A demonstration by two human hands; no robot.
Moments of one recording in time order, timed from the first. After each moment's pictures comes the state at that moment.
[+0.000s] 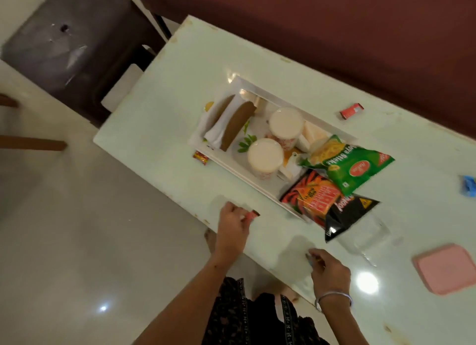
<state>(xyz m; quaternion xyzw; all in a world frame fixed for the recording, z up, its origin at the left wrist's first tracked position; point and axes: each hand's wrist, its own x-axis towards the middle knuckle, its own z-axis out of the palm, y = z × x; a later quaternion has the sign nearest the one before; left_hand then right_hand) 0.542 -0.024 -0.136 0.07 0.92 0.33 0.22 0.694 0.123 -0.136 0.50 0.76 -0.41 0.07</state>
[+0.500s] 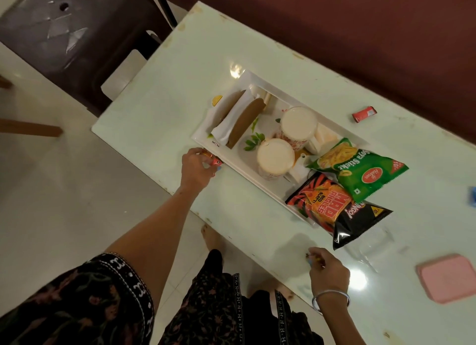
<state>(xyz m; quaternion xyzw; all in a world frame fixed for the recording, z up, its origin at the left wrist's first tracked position) 0.390 -0.068 -0.145 0.00 0.92 0.35 0.18 0.676 0.114 -0.138 0.52 0.75 -0.40 0.08</state>
